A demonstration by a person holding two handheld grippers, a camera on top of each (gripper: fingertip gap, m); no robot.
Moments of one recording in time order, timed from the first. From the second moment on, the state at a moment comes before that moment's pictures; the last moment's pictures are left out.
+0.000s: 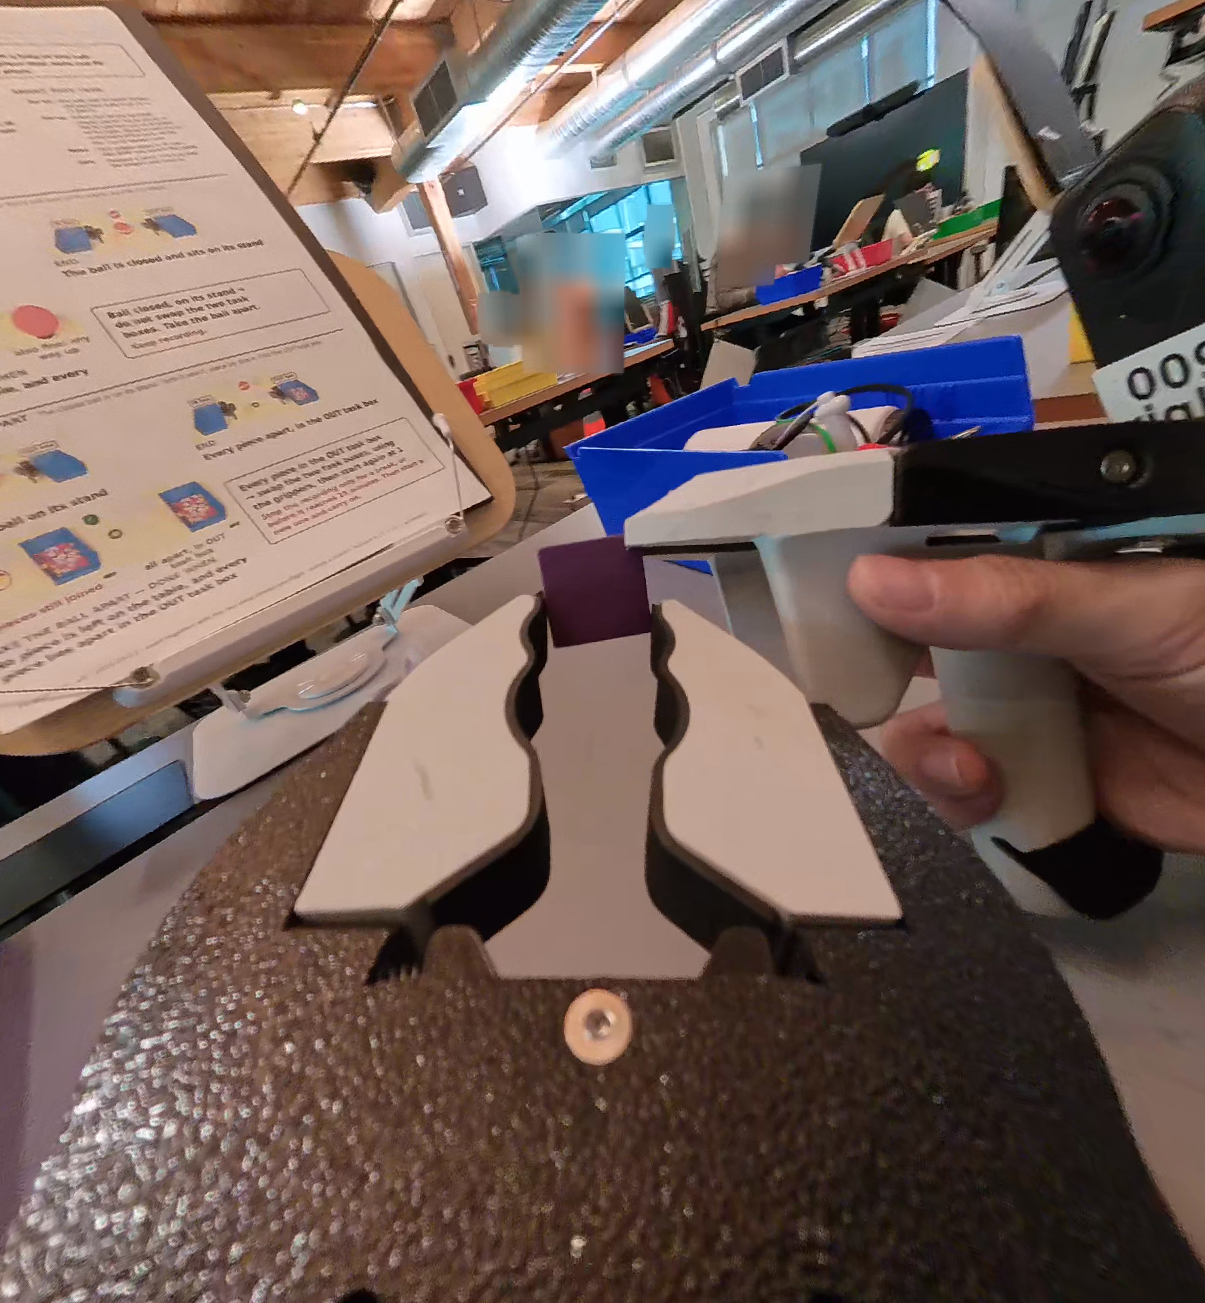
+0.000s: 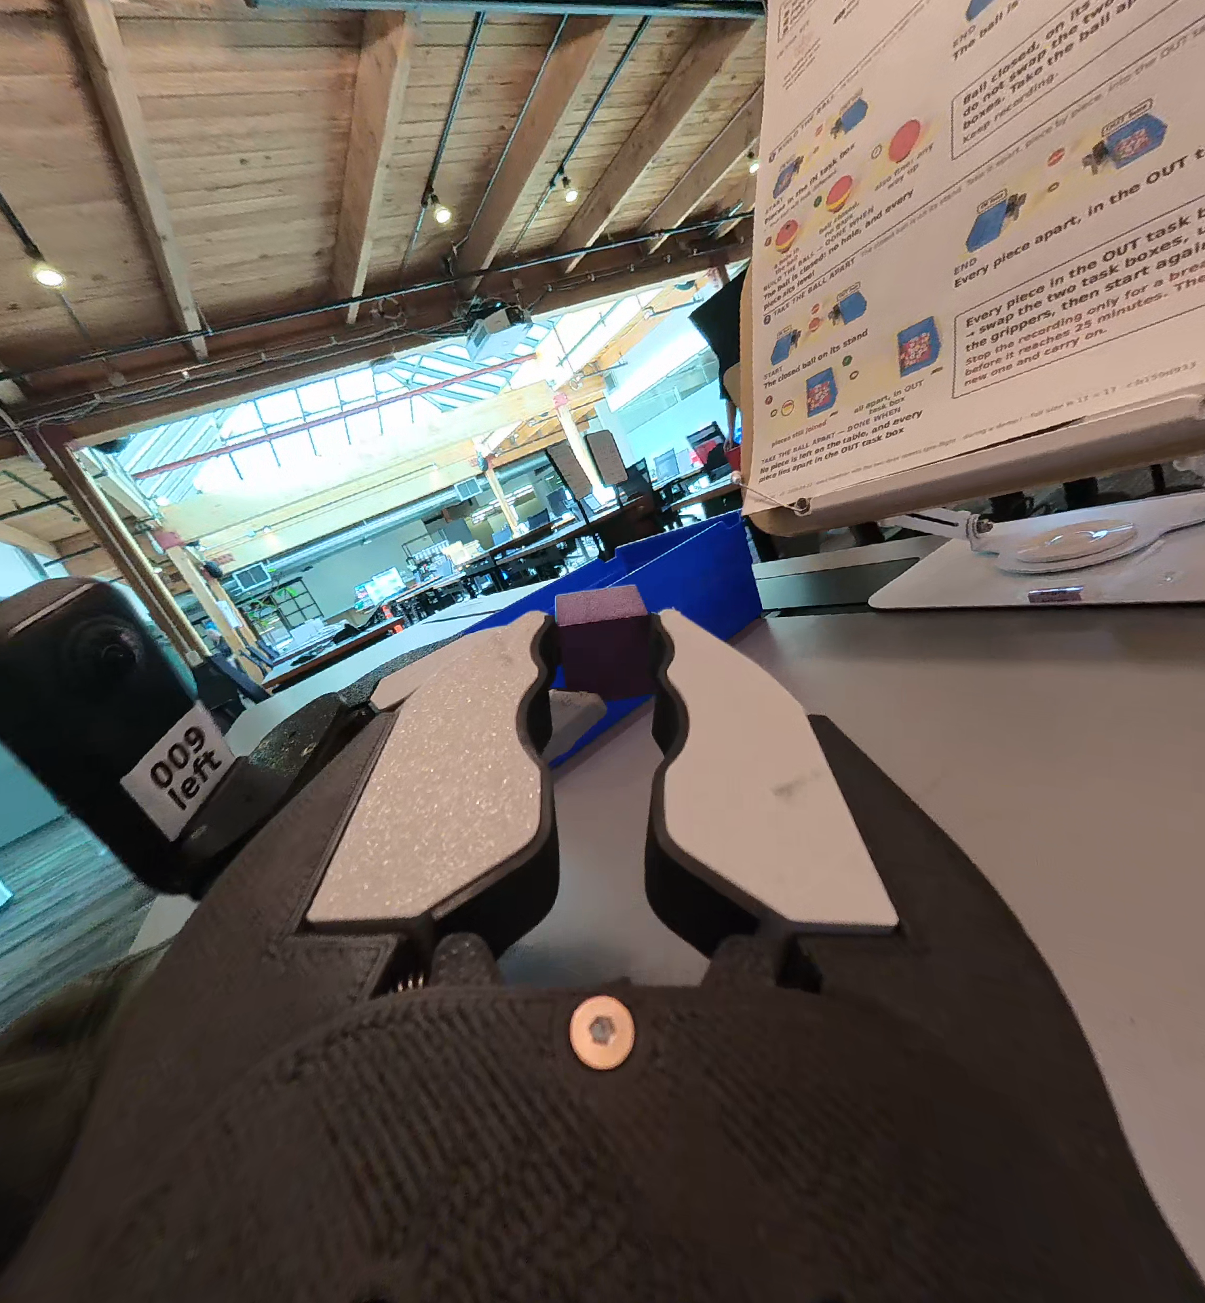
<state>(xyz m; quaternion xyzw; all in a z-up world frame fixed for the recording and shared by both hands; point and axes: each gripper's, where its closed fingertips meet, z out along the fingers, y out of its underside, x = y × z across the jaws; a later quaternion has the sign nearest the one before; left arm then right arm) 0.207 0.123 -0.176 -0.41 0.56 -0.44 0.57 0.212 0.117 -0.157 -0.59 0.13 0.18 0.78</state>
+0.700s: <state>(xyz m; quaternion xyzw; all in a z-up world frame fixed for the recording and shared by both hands) 0.172 0.092 -0.176 -0.34 0.58 -0.70 0.22 0.173 0.111 -0.148 -0.60 -0.01 0.34 0.73</state>
